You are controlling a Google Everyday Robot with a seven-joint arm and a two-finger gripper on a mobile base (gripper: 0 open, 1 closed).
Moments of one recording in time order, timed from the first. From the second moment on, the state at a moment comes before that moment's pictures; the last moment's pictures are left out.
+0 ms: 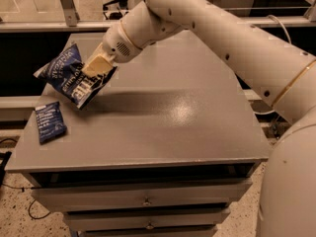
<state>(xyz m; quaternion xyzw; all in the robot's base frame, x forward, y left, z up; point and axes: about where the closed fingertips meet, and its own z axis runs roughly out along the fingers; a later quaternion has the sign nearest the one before) 0.598 0.157 0.913 -0.62 0.64 0.33 0.31</state>
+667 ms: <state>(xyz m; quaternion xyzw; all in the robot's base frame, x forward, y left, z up) 0.602 0.170 0.903 -0.62 0.63 0.32 0.33</state>
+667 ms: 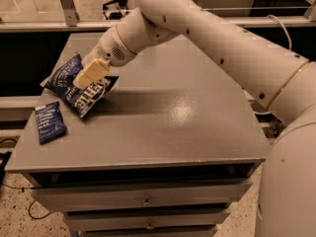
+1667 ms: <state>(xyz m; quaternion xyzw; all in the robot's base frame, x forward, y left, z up) 0.635 0.022 0.947 -0.50 0.70 0.28 0.42</state>
